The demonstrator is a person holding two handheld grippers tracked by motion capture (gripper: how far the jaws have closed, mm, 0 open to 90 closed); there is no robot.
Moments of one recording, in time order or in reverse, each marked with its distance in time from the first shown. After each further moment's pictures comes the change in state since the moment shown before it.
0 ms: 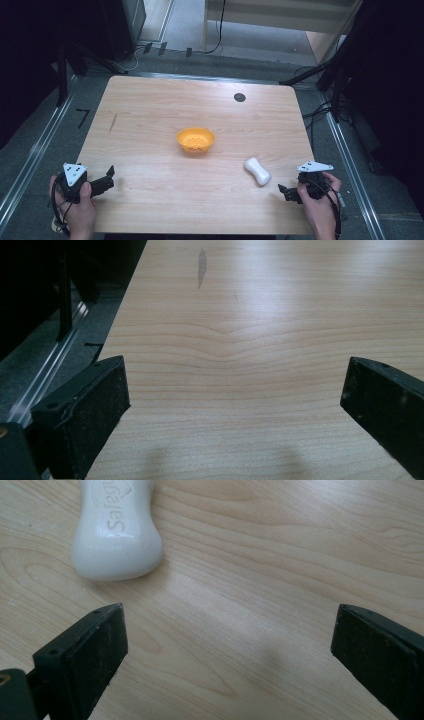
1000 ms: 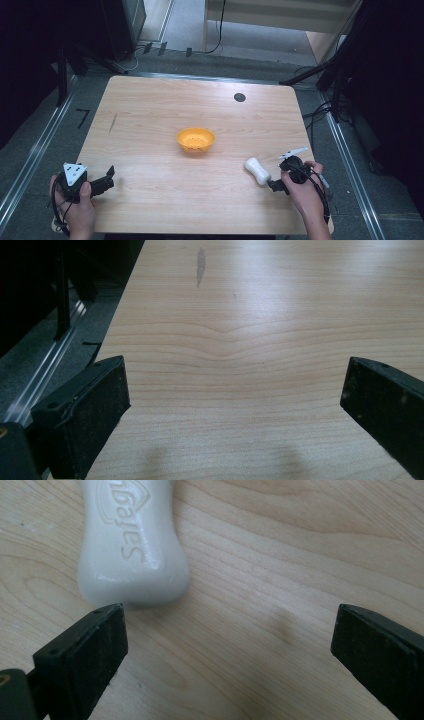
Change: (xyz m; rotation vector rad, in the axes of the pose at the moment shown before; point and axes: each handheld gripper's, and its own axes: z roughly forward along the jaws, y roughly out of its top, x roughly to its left) left arm 0.001 0.000 0.001 0.004 -0.008 -0.001; right arm 0.016 0.045 0.029 0.239 0.022 -0.046
